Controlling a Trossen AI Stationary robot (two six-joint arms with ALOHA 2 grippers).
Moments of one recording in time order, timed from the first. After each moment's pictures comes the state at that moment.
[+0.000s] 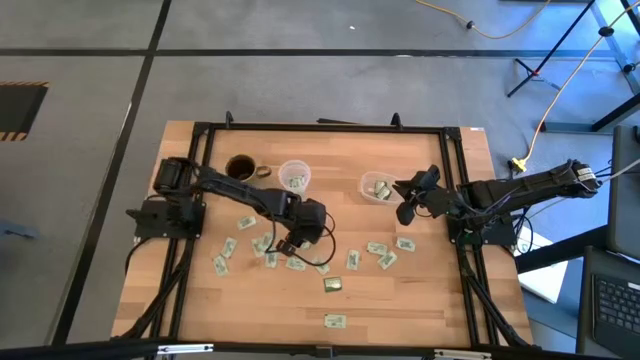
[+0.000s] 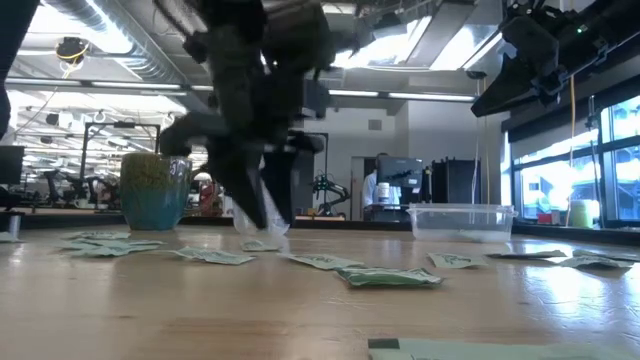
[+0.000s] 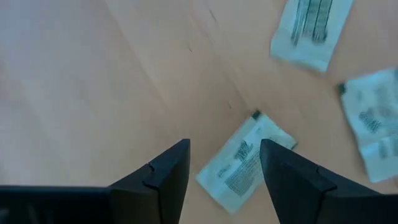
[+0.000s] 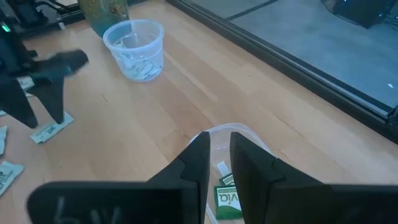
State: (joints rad) left arm -0.07 1.87 1.18 -0.52 0.03 0.46; right arm 0.20 0.79 0.54 -0.41 0.72 0.52
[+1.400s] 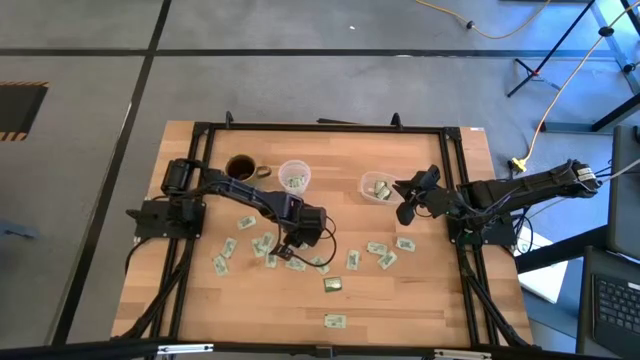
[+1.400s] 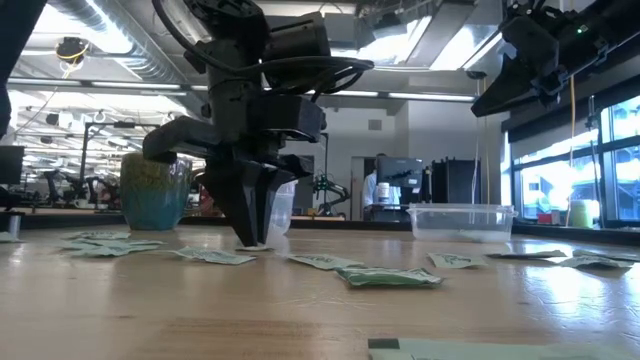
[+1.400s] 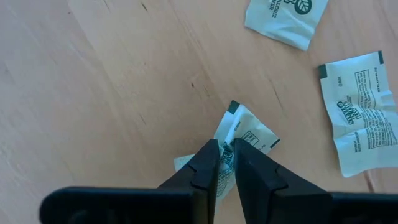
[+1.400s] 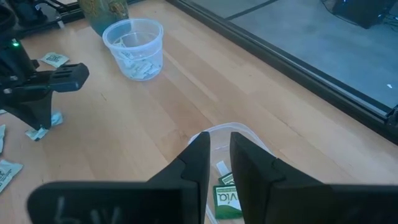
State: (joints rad) left arm -0.07 1.93 1.18 -0.58 0.10 0.38; right arm 0.20 0.79 0.54 -0.41 0.72 0.51
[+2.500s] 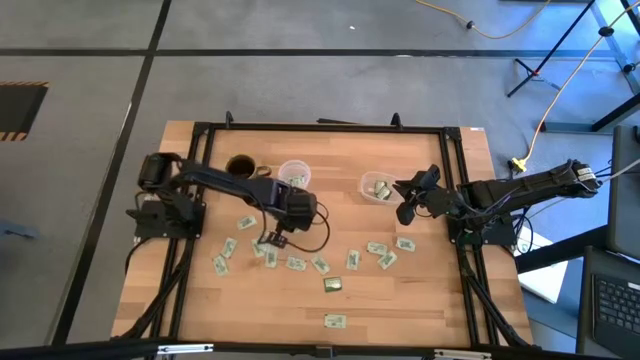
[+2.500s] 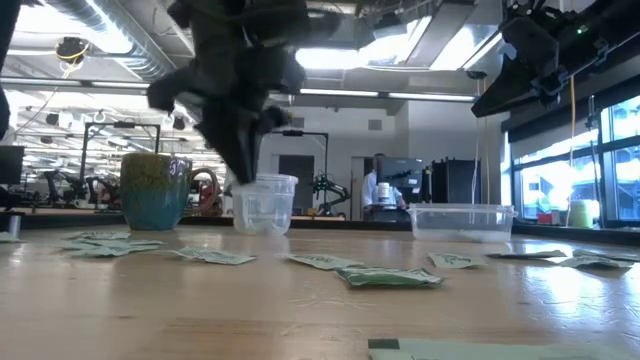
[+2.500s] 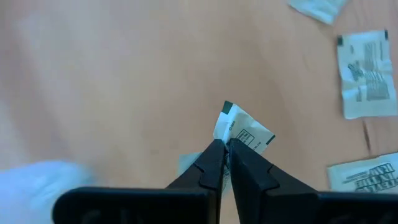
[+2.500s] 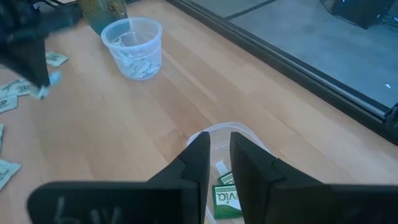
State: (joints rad) left arm -0.03 1.71 1.18 -0.74 -0.02 0.32; right arm 0.20 0.79 0.54 -0.41 0.72 0.51
